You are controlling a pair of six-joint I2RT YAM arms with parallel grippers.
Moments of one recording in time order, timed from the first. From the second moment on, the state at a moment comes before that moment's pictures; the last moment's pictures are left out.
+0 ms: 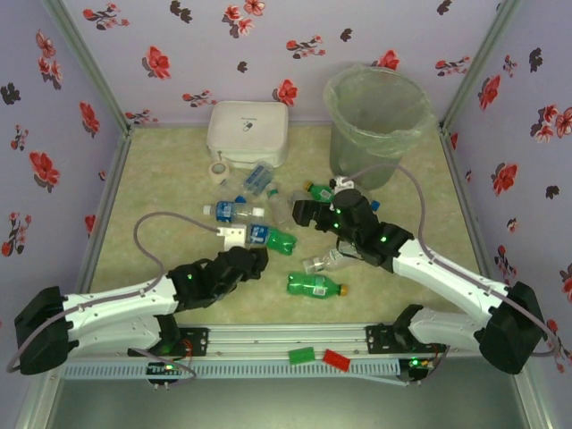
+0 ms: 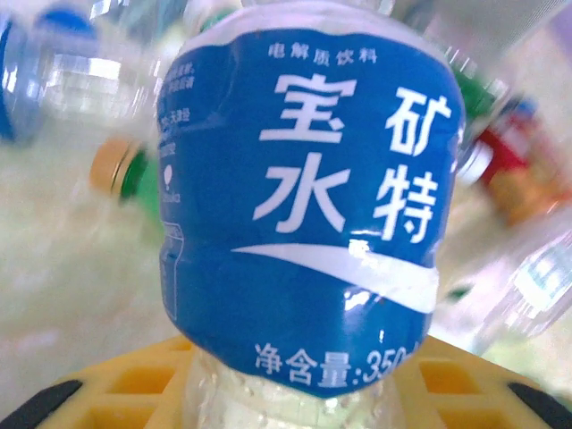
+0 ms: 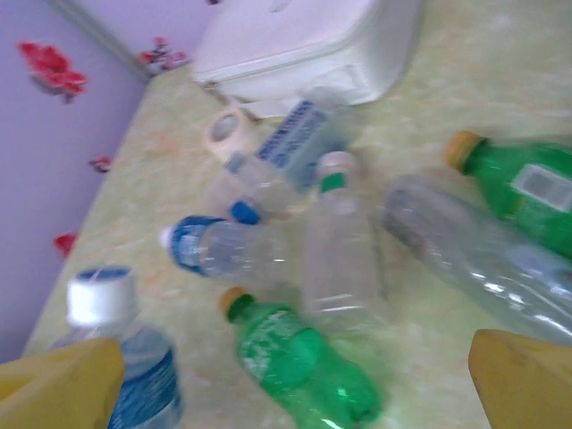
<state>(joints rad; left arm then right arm) -1.11 1.02 0.52 -0.07 -0.50 -0.78 0.79 1.14 0.83 -0.17 0.06 0.67</state>
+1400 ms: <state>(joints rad) -0.97 1.34 0.64 0.45 -0.03 -0.62 0.65 1.29 0.84 0.03 -0.18 0.72</state>
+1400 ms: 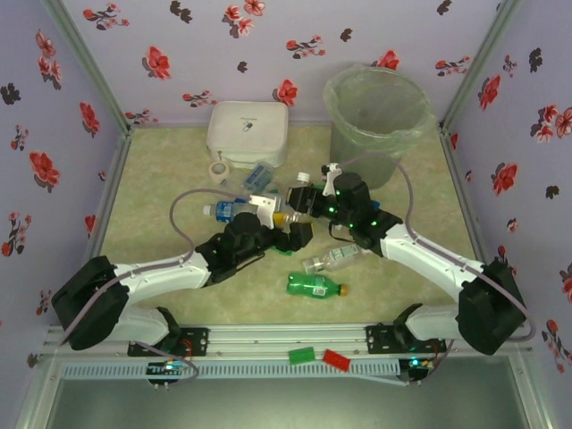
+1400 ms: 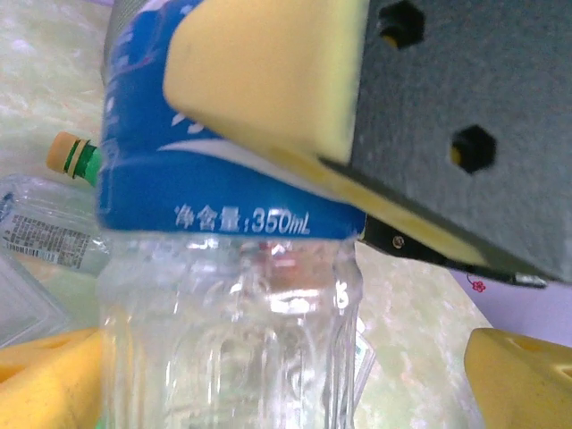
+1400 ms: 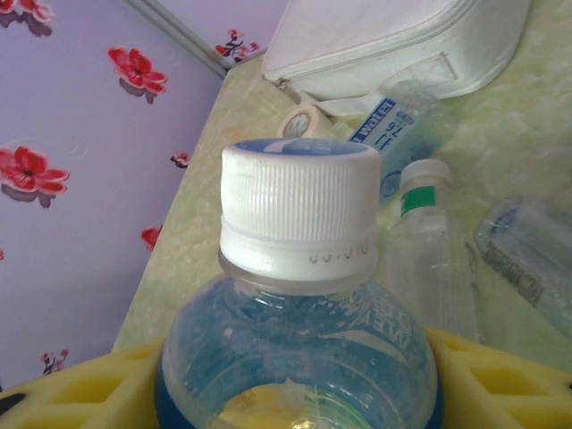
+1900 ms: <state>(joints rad) -0.84 1.29 0.62 0.23 -0.17 -0.81 0.46 1.22 1.18 -0.30 -0.02 0.49</state>
